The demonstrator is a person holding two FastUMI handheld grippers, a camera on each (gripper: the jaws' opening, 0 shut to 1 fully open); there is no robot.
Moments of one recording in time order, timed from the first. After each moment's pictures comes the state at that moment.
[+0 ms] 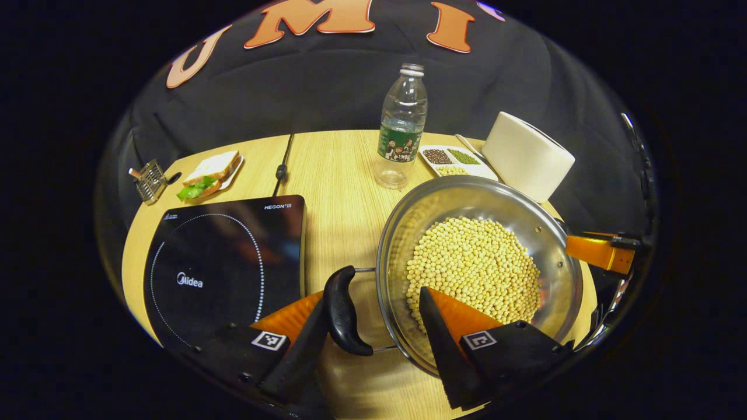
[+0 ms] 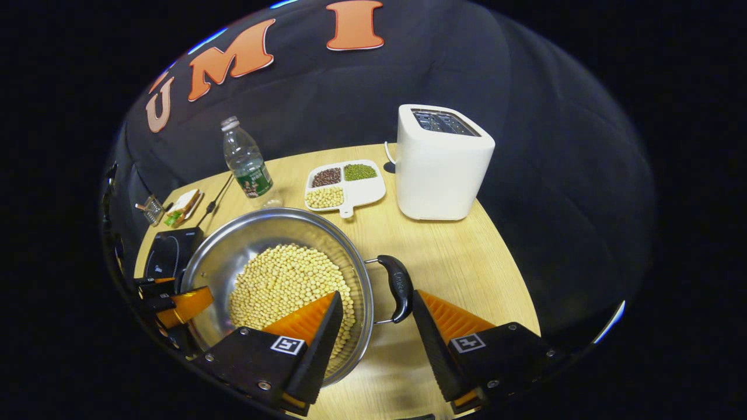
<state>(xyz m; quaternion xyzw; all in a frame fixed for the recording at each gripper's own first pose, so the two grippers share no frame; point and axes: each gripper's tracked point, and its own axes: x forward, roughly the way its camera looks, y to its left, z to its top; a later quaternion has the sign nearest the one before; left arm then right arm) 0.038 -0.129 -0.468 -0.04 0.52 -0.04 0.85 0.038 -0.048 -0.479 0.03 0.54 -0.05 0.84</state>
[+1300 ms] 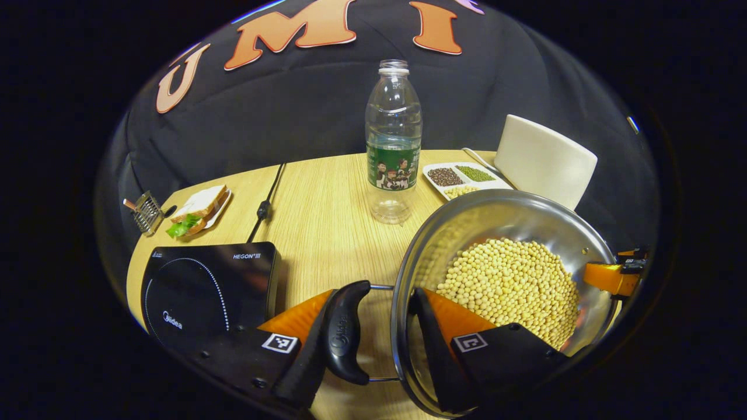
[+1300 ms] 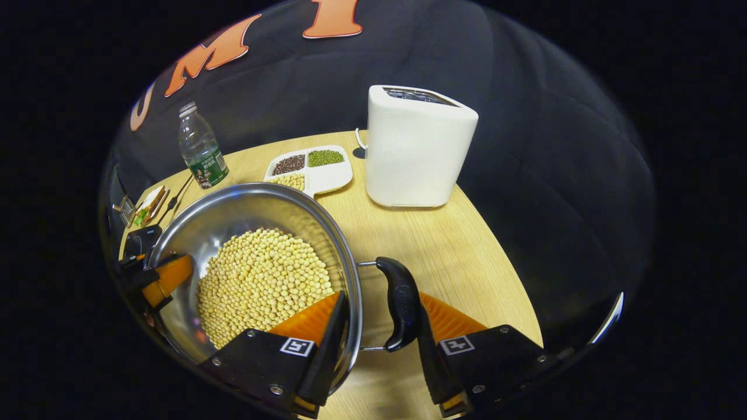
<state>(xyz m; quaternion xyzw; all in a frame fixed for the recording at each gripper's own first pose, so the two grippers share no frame) 0.110 -0.139 -0.504 0.02 0.45 -0.03 0.89 0.040 -0.070 -0.522 0.01 0.54 -0.10 0.83</state>
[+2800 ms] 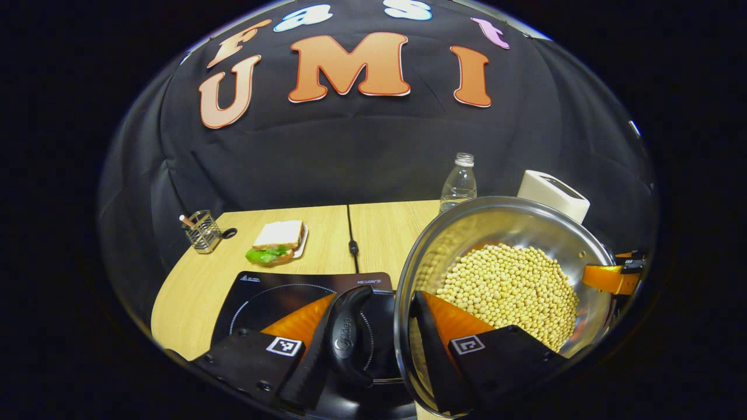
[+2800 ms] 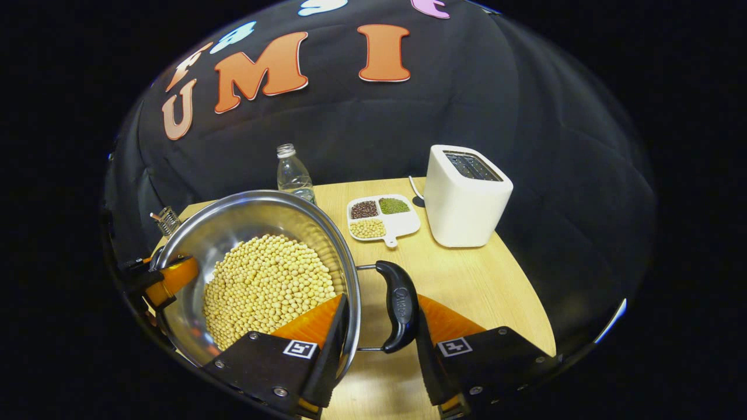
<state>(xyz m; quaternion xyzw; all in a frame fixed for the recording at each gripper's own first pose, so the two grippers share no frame) 0.081 -0.025 -0.373 0.02 0.37 0.02 0.93 0.057 0.035 -0.414 0.03 0.47 -0.03 0.88</state>
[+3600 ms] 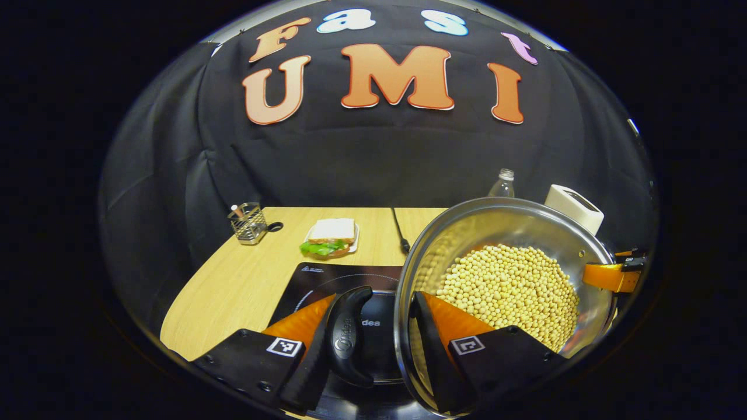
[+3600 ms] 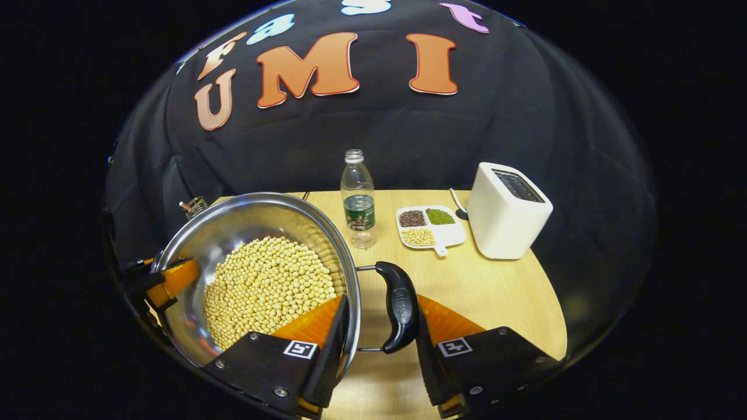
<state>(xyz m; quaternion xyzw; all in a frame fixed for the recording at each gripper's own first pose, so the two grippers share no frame) 0.035 0.061 -0.337 0.01 0.36 0.09 0.93 0.059 0.121 -0.392 0.02 0.45 0.04 0.89</state>
